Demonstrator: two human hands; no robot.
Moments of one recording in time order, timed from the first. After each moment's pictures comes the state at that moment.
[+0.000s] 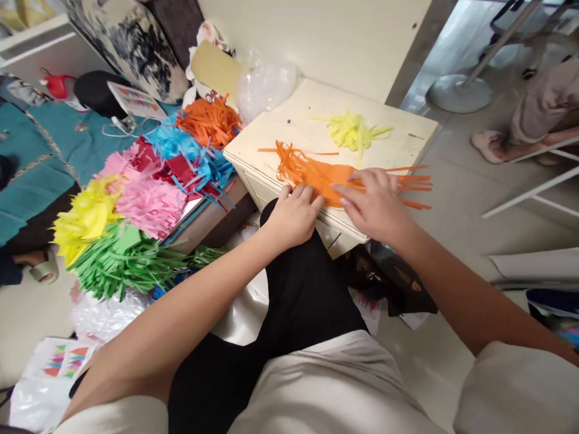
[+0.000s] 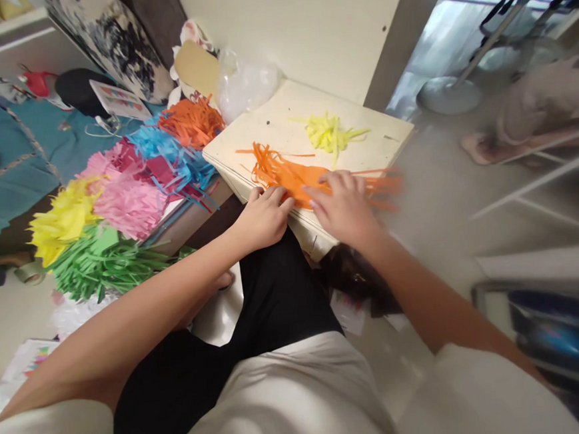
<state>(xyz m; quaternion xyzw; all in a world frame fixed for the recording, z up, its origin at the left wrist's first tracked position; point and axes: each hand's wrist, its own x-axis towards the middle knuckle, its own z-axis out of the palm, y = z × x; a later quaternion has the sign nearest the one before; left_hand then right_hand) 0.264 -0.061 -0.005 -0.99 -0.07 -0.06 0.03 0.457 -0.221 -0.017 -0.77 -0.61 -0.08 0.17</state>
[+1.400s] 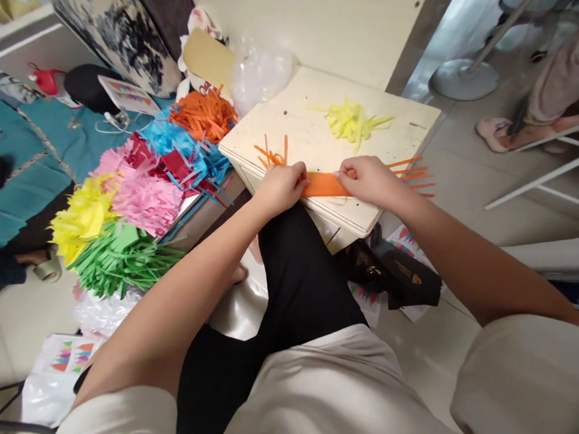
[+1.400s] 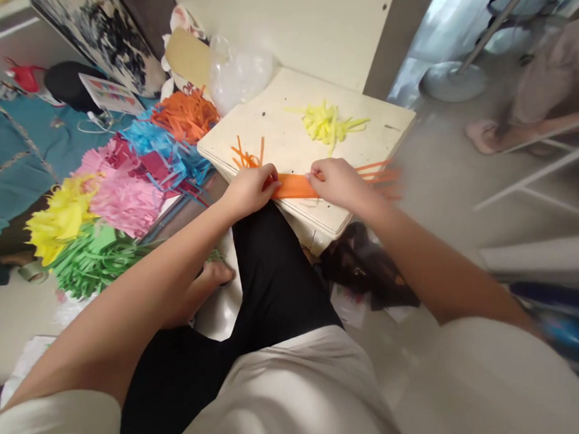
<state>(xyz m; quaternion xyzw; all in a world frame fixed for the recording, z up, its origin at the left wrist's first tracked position) 0.294 -0.009 0.013 -0.97 -0.20 -0.05 -0.16 0.485 -0.174 0.003 -0.81 -0.53 0.12 0.23</state>
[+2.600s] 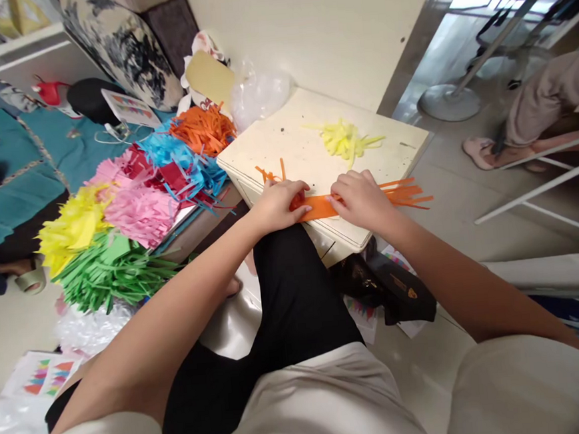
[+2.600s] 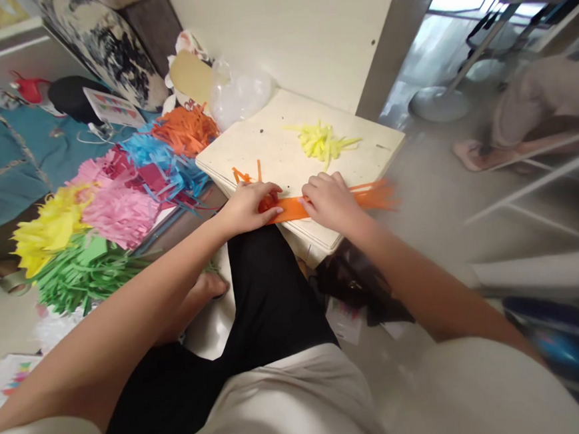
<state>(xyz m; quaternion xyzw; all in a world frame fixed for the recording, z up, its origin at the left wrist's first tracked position) 0.284 -0.004 -0.001 -0.97 -0.11 -0.08 -0.22 0.485 -0.179 -0.009 -0.75 -0.66 -0.04 0.10</state>
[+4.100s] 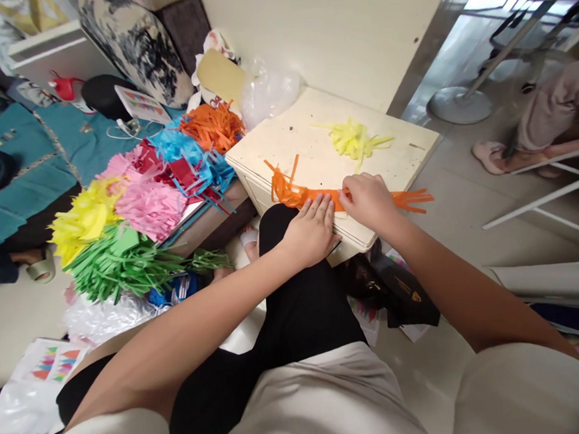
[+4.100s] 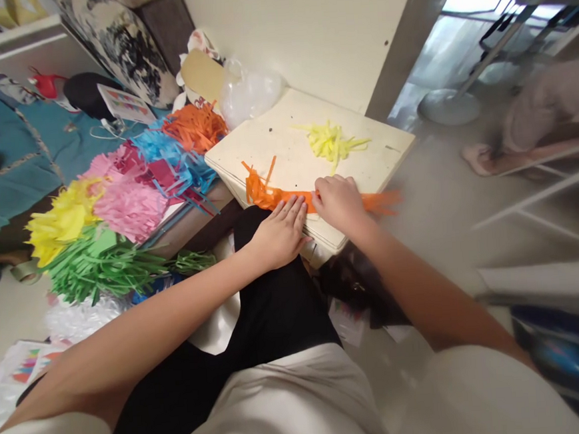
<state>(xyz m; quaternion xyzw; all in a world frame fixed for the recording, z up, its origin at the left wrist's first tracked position) 0.281 -0.097 -0.020 -0.99 -0.10 -0.01 -0.04 0.482 -0.172 -0.021 -0.81 -0.57 -0.04 0.10</state>
